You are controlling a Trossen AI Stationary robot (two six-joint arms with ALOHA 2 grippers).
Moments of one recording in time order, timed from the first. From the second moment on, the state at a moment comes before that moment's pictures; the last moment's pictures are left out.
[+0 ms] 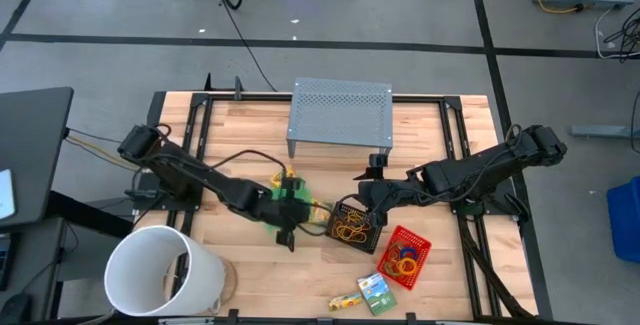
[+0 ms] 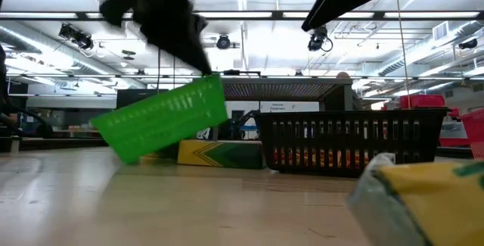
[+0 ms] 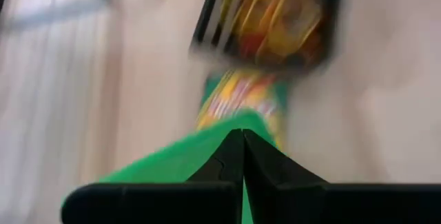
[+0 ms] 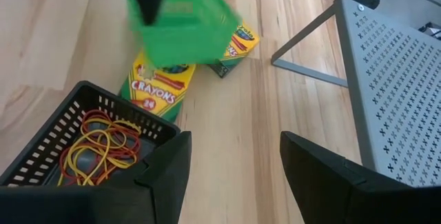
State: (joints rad) left arm -0.37 1.63 1.04 -0.29 -0.44 -0.03; right arm 0.32 1.41 1.12 -0.59 0.47 -0.02
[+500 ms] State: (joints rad) left arm -0.31 1.59 1.04 -0.45 -0.17 -0.05; right arm 0.32 1.41 1.12 -0.59 0.44 -0.01
